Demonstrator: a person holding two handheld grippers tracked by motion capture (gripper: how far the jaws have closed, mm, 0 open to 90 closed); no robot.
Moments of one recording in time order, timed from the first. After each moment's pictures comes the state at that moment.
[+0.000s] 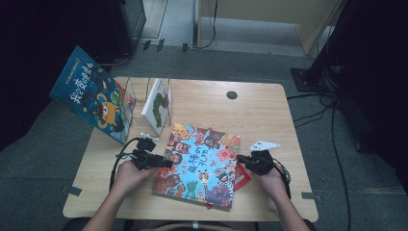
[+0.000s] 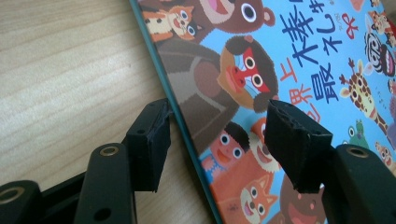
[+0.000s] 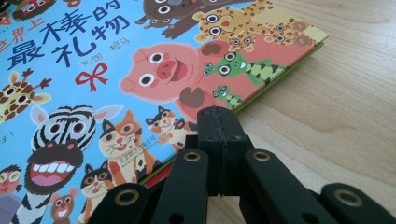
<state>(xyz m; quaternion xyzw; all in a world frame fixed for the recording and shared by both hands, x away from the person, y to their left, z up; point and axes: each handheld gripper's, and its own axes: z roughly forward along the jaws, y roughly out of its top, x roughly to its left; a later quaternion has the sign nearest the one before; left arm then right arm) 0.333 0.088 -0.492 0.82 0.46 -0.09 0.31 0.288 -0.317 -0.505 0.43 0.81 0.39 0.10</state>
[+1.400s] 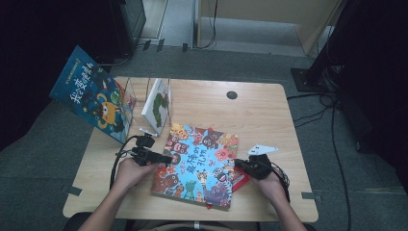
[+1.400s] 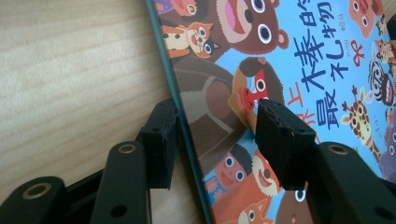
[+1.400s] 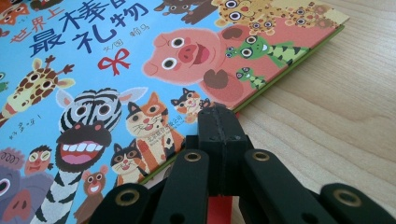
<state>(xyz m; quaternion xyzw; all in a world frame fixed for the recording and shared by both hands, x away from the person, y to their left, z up) 0.342 0.089 -0.489 0.80 0.51 -0.11 0.29 0.276 -0.309 -0.505 0.43 0.81 0.39 0.10</state>
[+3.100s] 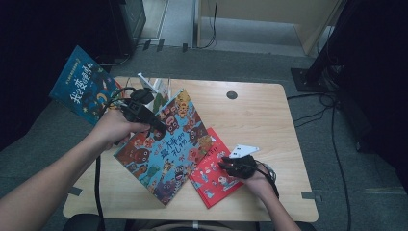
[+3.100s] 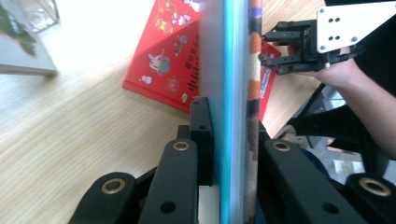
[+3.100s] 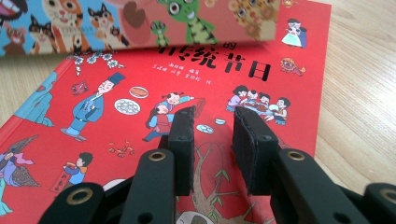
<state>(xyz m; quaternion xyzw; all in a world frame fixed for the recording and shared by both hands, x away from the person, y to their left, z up) 0.381 0.075 -0.304 0.86 0.44 -0.16 0.22 0.283 -0.264 -0.505 0.32 0.86 0.39 0.12</state>
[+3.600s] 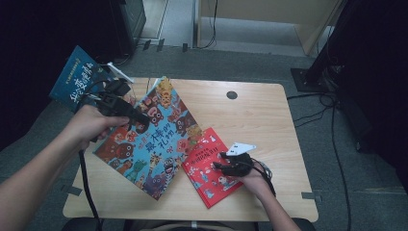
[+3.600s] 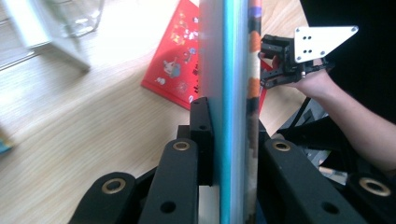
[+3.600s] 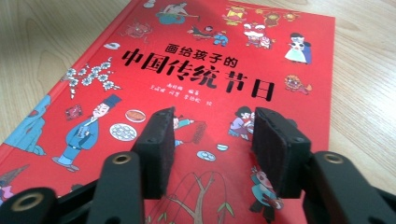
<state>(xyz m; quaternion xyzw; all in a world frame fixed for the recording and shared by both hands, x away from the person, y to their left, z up) 0.373 0.132 -0.269 0.82 0.48 -0.15 0.27 0.291 -0.255 -0.510 0.33 0.85 0.40 0.11</state>
